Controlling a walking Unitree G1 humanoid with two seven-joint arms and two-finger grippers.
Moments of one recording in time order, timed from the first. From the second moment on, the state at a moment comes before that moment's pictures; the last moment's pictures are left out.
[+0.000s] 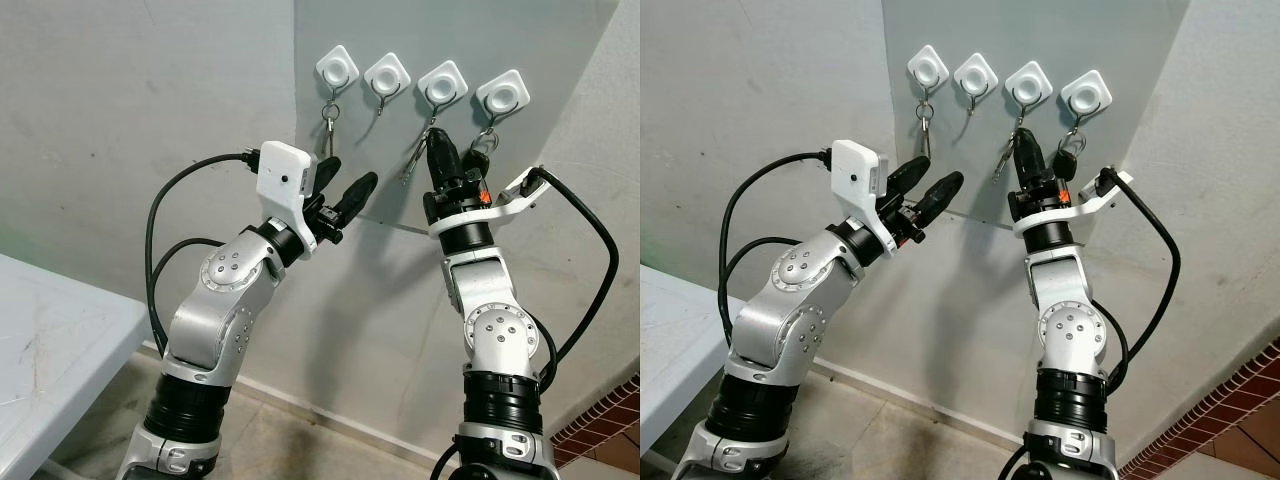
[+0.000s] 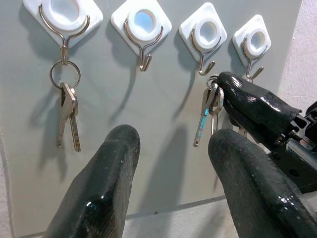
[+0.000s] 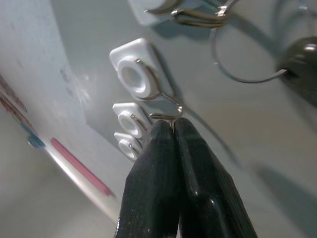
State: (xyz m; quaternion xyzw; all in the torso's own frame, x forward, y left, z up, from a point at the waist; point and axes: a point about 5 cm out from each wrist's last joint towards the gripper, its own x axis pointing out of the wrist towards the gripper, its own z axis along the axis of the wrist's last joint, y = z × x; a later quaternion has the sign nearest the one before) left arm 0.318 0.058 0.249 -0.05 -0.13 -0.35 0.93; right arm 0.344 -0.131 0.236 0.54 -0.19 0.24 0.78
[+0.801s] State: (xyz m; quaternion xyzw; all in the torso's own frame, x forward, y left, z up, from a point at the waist) left arm 0.319 0.061 0.249 -0.06 -0.13 -0.34 0.93; right arm 0.343 -0.129 0.247 0.55 -0.20 0.27 0.77
